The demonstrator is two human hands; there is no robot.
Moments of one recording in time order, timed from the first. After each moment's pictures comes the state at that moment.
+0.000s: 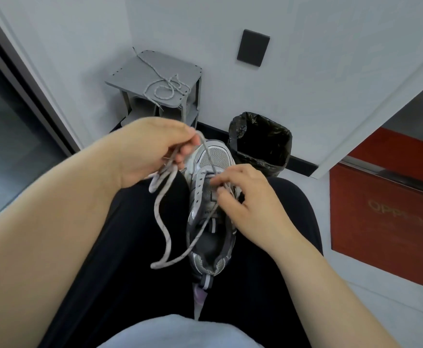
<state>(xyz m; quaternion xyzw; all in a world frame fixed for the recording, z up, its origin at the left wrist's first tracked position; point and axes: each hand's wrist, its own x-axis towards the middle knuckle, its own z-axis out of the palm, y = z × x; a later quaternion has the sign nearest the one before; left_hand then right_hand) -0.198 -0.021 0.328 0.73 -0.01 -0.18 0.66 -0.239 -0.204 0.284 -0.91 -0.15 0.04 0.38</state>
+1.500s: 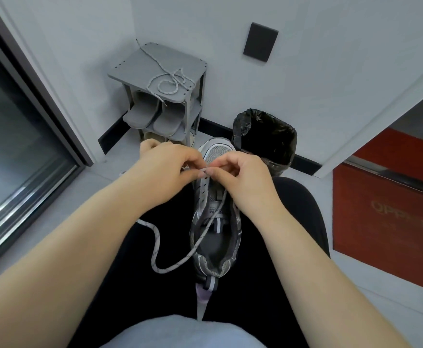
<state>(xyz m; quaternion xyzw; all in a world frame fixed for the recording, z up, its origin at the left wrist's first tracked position) -0.199 -0.021 0.277 0.96 -0.14 0.01 0.25 -0.199 -0.182 0.272 -0.89 -0.09 0.03 0.46</state>
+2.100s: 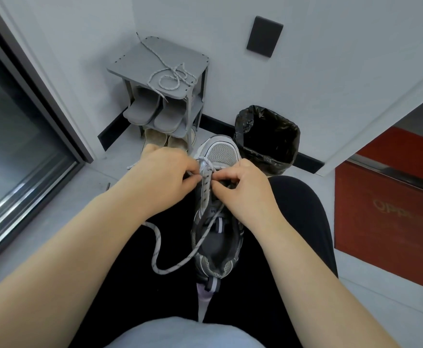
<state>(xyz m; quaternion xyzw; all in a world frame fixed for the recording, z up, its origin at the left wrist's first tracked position) -0.199 -0.019 0.268 0.98 -0.16 0.02 0.13 -0.206 -0.180 0.257 -0.92 -0.07 0.04 0.38</state>
